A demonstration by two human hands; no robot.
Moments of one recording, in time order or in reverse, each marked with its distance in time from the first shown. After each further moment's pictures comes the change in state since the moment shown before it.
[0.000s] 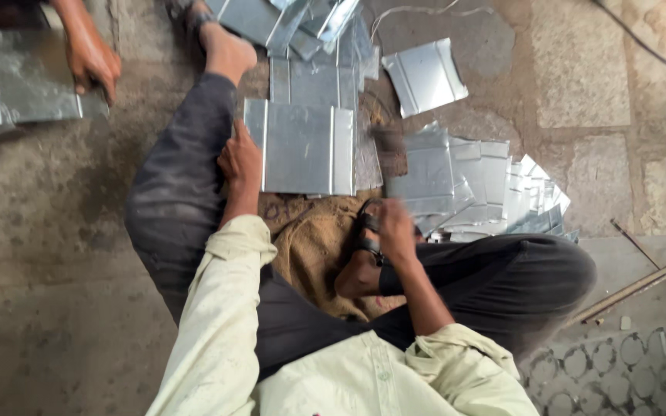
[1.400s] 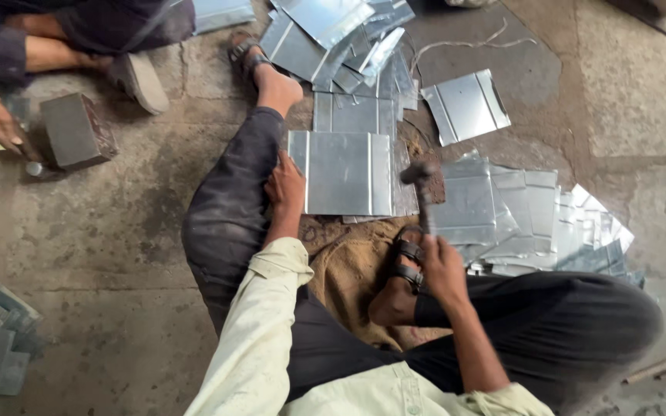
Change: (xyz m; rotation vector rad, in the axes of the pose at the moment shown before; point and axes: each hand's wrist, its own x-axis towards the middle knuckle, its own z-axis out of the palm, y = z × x) left_hand 0.005 0.002 0.008 0.049 -0.008 -0.084; right_hand -0.021 -0.054 -0.052 0.192 -0.057 0.300
